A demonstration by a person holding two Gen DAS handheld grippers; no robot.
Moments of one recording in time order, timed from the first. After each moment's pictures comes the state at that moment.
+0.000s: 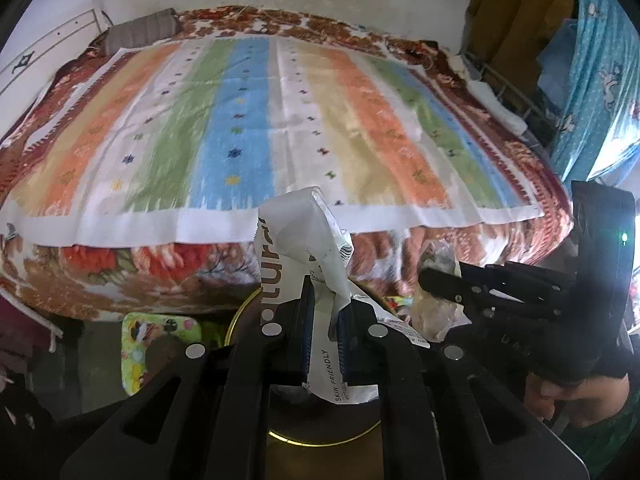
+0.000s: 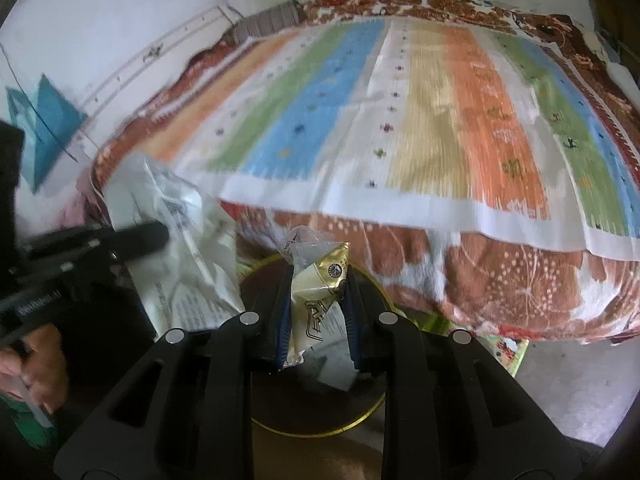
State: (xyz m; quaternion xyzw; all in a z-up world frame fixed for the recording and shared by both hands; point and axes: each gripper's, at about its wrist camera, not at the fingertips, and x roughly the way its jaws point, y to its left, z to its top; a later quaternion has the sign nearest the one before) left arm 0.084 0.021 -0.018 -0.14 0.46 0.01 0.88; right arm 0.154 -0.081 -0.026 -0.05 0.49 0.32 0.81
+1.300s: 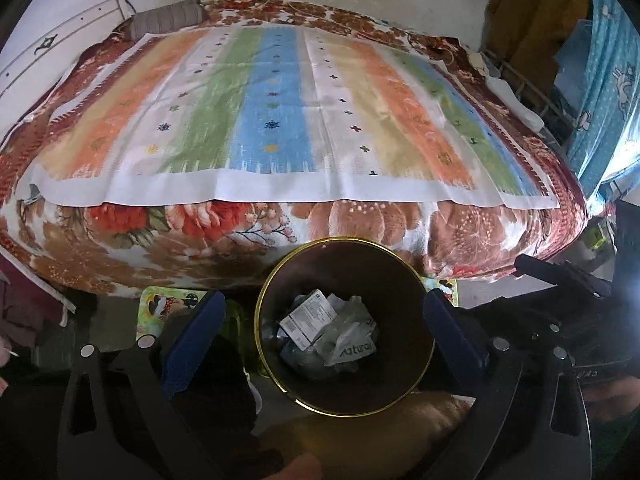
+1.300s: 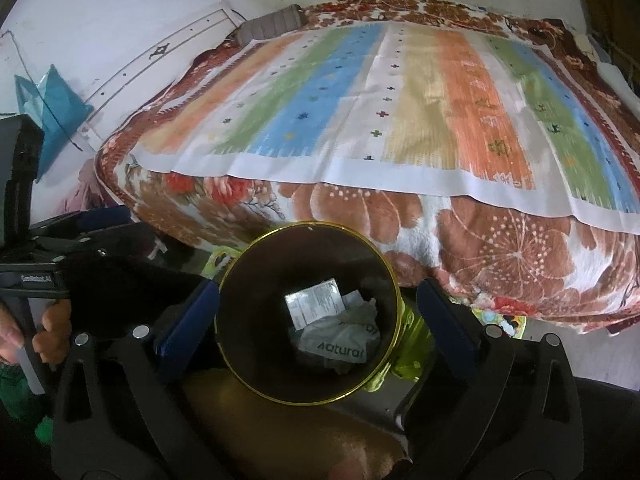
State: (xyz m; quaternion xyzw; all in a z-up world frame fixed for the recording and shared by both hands) left arm 0.045 0.039 -0.034 -0.14 0.47 0.04 0.87; right arm 0.107 -0.107 -0.025 -0.04 0.46 0.33 0.82
